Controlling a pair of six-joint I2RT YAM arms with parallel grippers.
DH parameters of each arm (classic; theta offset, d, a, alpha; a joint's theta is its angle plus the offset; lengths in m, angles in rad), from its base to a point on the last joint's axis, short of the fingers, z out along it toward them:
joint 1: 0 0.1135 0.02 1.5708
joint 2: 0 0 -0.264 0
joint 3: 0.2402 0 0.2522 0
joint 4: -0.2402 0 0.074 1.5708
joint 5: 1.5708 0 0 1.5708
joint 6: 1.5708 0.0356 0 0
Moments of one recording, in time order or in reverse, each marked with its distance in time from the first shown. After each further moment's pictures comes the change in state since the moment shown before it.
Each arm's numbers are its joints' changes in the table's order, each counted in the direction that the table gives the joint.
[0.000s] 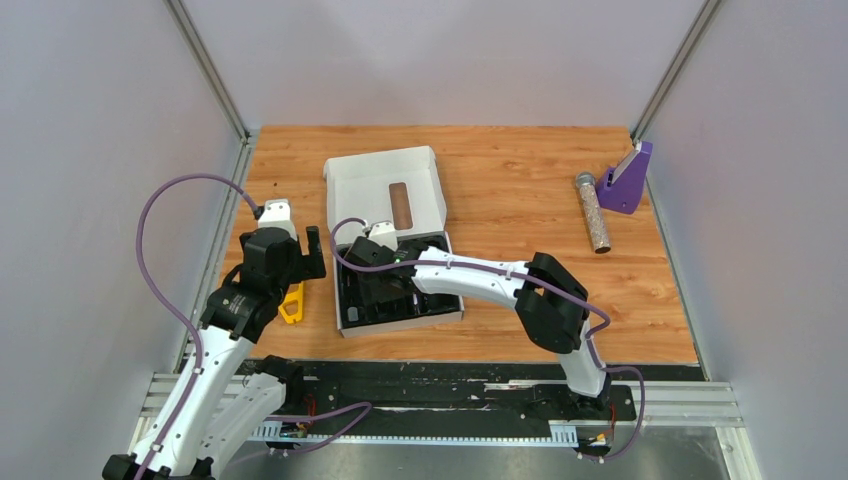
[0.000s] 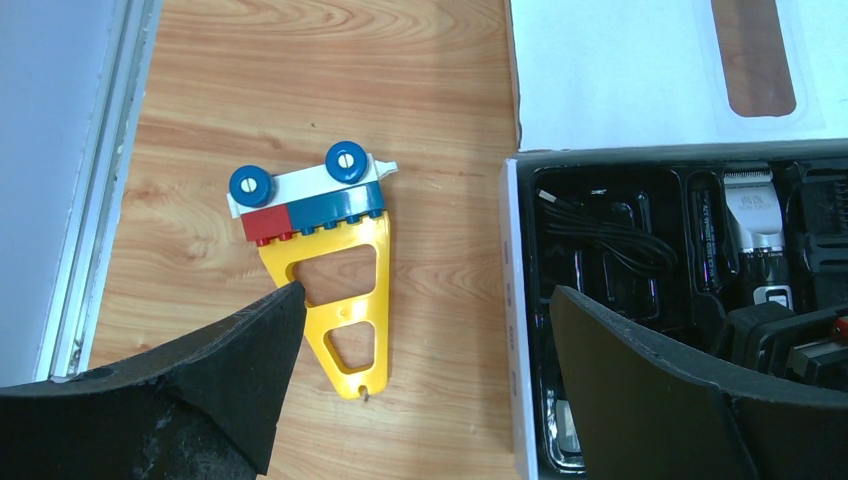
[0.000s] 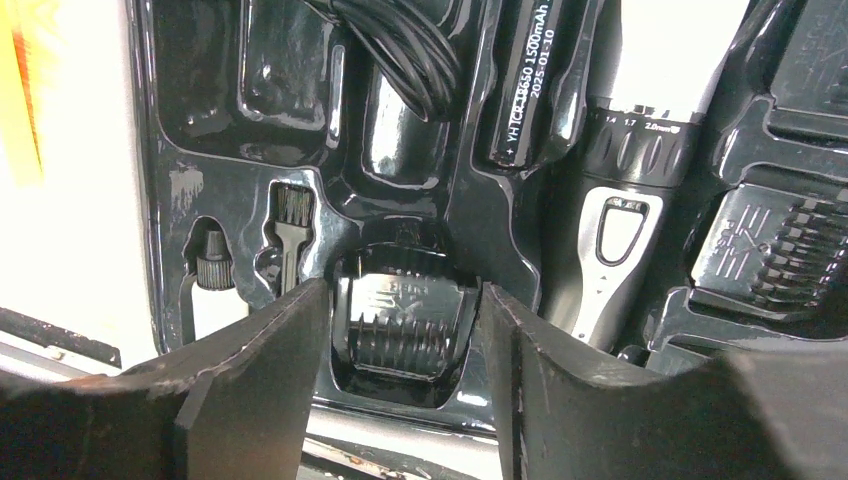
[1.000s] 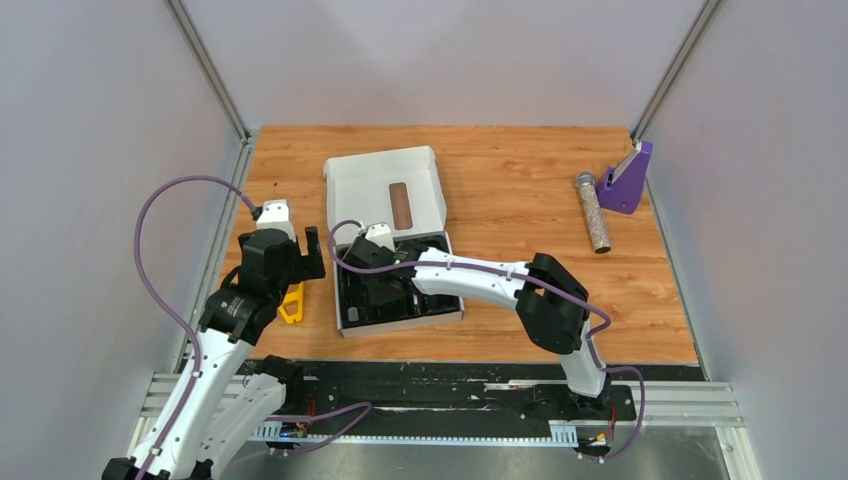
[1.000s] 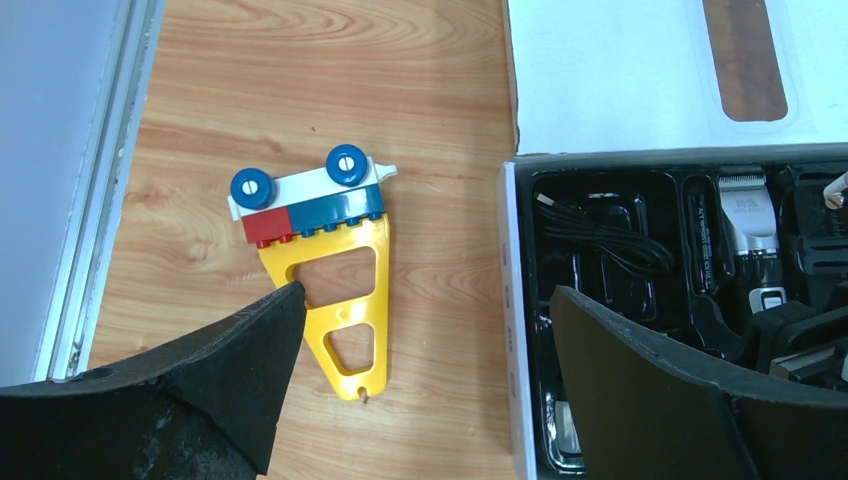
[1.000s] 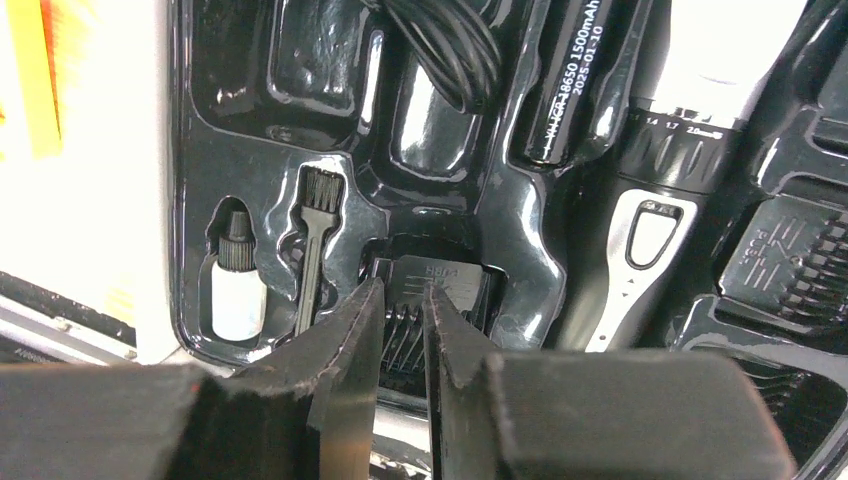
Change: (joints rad) left arm 0.000 0.016 -0.002 0.002 0.000 0.000; right arm 0.004 0.004 -0.003 0.019 -0.025 -0.036
